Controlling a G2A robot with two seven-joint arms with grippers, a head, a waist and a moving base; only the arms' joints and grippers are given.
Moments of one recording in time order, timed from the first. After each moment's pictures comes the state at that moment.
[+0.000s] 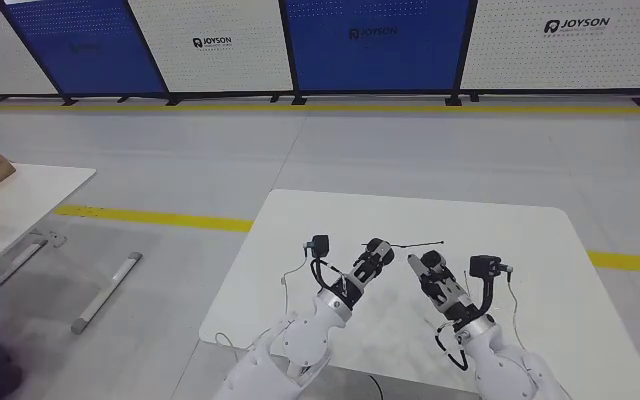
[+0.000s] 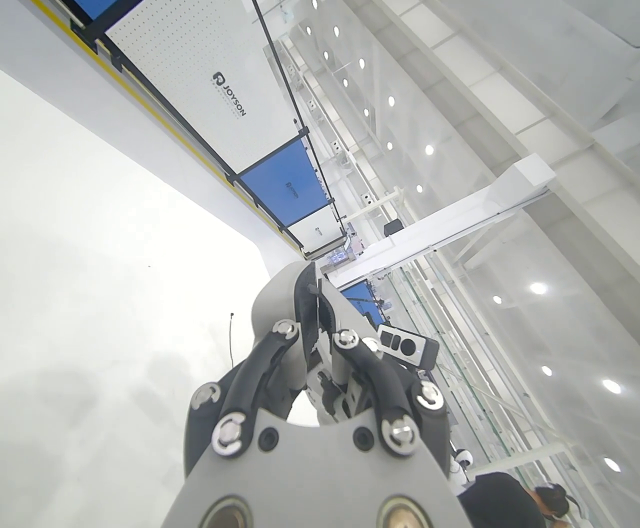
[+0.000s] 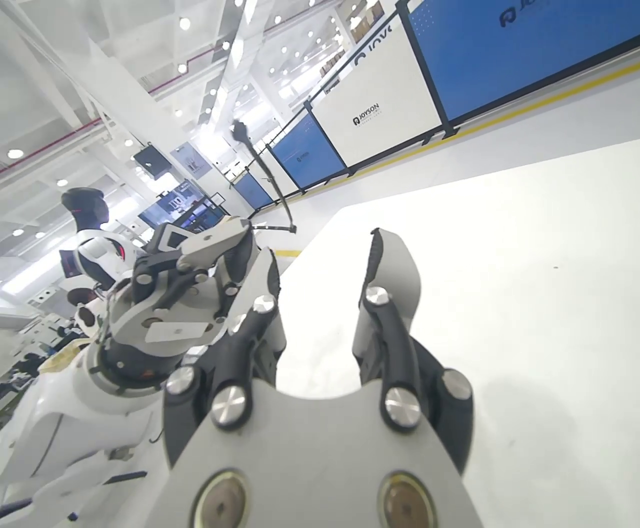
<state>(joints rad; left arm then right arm) 1.47 -1.31 -1.03 -1.76 0.11 -0.08 0.05 -1.53 -1.27 1.22 -1.78 -0.61 -0.22 0.18</state>
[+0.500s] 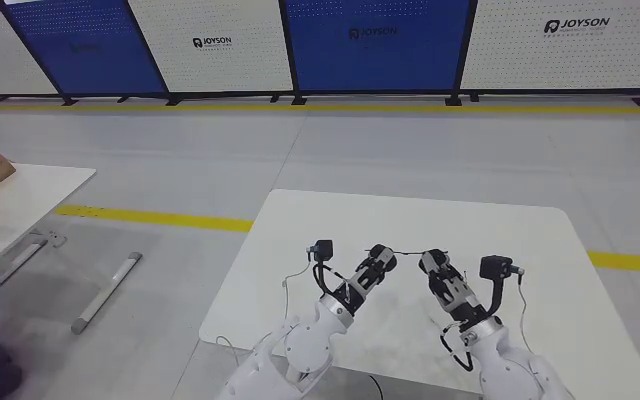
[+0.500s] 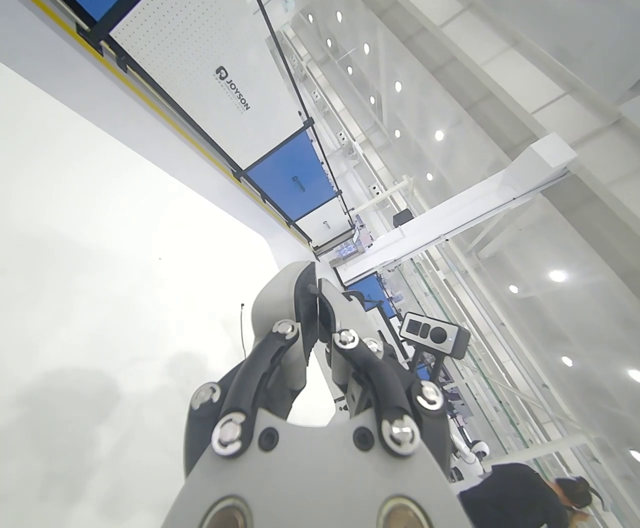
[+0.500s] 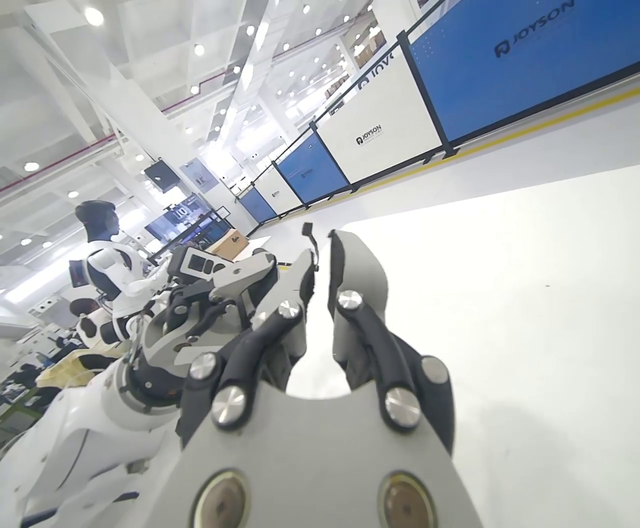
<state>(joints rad) 1.48 -1.30 -1.02 -1.76 0.16 -0.08 0.04 -1.55 -1.26 1.23 -1.80 -0.62 -0.23 0.15</state>
